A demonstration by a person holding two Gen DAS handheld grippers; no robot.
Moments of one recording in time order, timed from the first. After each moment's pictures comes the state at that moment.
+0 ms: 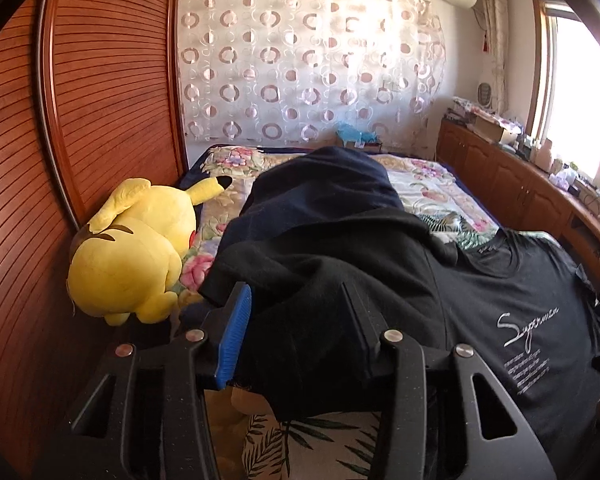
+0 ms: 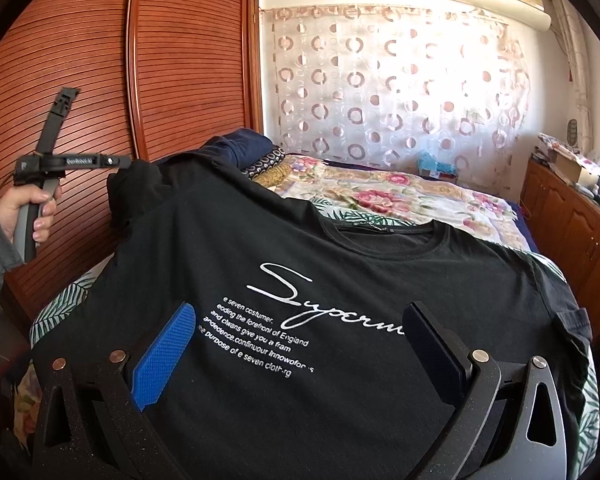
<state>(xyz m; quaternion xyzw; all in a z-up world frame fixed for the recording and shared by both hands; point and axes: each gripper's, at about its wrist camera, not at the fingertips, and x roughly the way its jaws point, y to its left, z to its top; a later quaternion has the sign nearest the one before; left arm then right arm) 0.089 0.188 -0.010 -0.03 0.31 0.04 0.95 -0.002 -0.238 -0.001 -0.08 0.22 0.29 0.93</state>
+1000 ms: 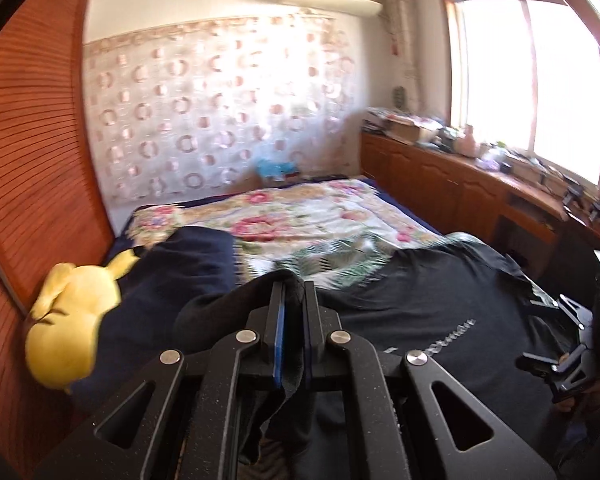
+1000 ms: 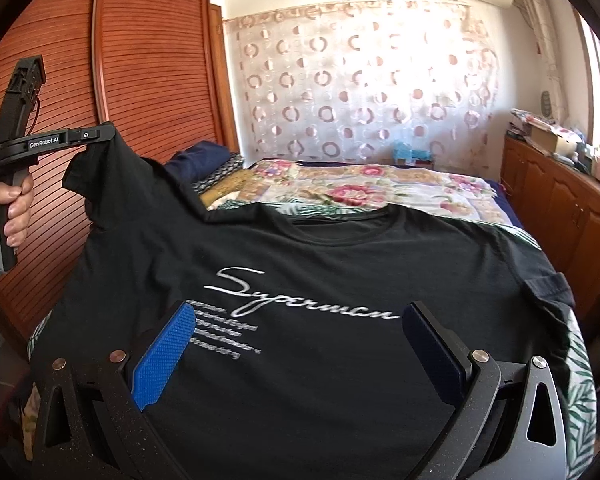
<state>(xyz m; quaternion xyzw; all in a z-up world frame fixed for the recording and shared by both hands) 0.089 0.059 0.056 0.03 0.25 -0.10 0.96 -0.001 -0.268 -0.005 -0.03 0.23 0.25 0.94</state>
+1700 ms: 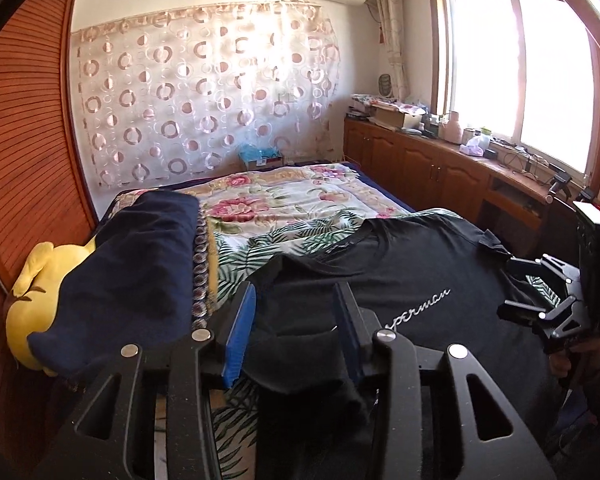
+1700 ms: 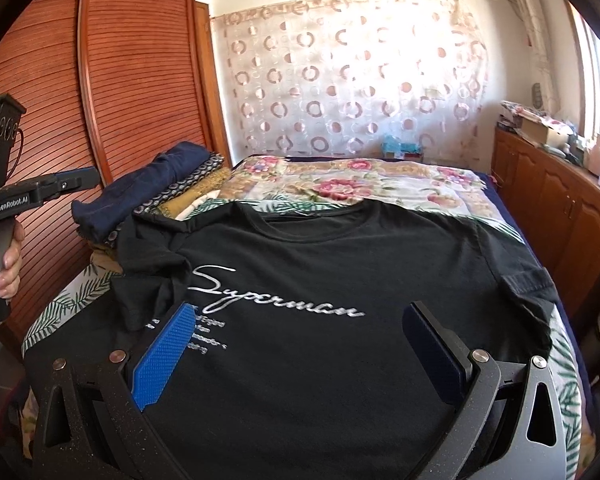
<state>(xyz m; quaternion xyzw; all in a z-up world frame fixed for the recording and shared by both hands) 0.060 0.042 0.028 0.03 0.27 -0.11 0.96 -0.008 -0.239 0.003 -0.04 0.24 0.25 0.94</state>
